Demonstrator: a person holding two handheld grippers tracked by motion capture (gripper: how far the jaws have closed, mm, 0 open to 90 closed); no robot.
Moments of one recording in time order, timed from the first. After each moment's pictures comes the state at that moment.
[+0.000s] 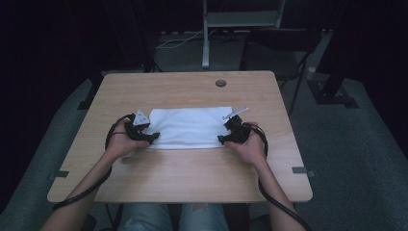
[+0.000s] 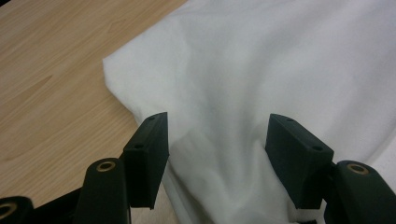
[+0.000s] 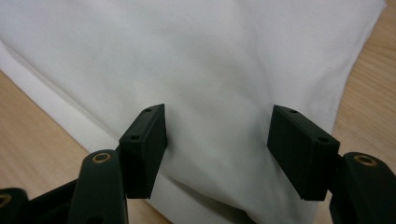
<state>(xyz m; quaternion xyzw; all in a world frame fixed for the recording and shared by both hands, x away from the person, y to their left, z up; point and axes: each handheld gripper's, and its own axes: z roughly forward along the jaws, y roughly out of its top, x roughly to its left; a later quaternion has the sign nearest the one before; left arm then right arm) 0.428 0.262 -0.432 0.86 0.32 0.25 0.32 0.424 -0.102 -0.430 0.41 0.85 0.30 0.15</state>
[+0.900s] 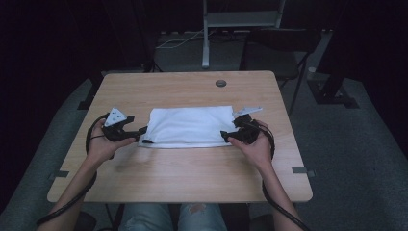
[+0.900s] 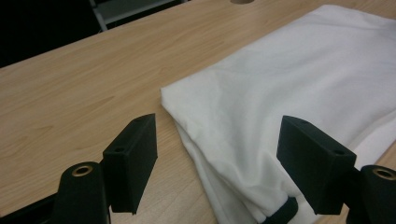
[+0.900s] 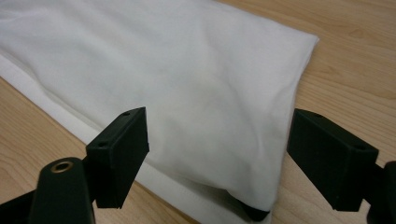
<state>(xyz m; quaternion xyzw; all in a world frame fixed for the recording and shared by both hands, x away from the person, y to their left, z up) 0.397 0.306 -0.400 0.79 0.35 0.28 0.42 0.405 -0.123 -0.409 0.44 0.80 0.37 0.18</state>
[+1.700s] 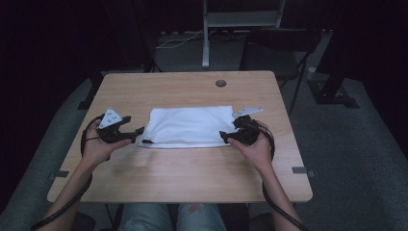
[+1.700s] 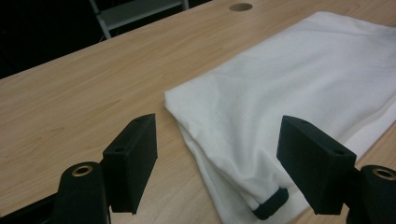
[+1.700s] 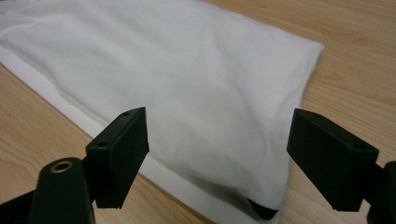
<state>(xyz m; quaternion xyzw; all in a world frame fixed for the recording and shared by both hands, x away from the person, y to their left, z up) 0.389 0.311 -0.392 0.78 0.35 0.28 0.43 0.399 -0.118 -0.405 0.42 0.80 0.38 0.18</state>
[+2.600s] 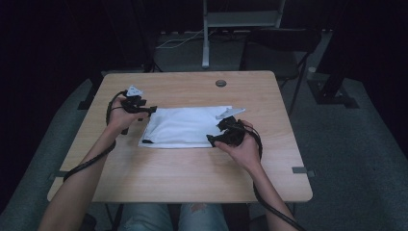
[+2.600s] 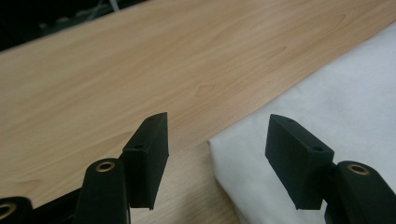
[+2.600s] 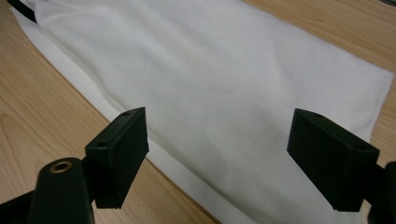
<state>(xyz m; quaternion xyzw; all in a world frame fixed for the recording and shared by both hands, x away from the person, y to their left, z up) 0.512 0.280 -0.413 0.80 0.41 0.24 0.38 0.398 -0.078 -0.402 0.37 0.83 0.37 0.17</state>
